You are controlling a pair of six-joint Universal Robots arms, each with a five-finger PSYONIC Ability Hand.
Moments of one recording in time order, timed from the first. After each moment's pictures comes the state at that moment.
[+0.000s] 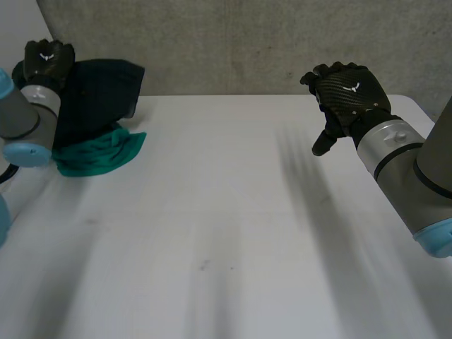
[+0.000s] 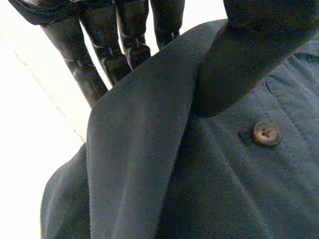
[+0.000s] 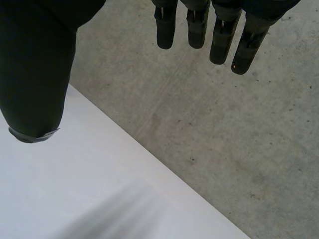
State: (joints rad) left arm 4.65 -2.55 -0.55 3.37 -1.45 3.45; right arm 1.98 -1.30 1.42 -0.12 1.48 2.85; left_hand 1.15 1.19 1.19 1.19 0.96; right_hand 0.19 0.22 0.21 0.23 0.06
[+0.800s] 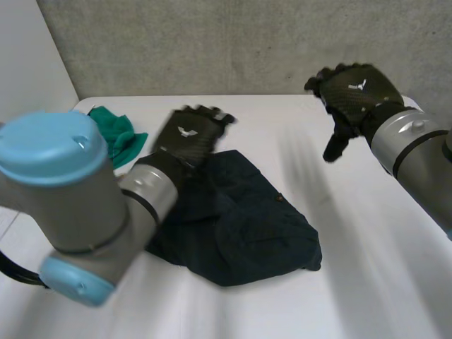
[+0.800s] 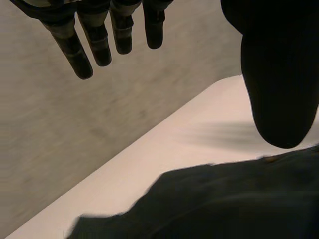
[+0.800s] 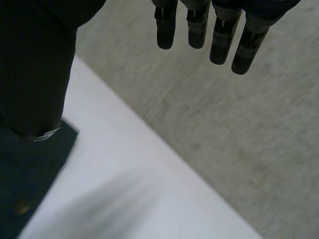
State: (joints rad) left arm 4.07 -1.91 -1.46 3.29 -1.55 3.36; right arm 1.98 -1.35 1.33 0.14 1.47 2.76; left_hand 0.20 0.21 0.22 0.21 0.04; right_hand 0.19 0.22 0.21 0.23 0.06
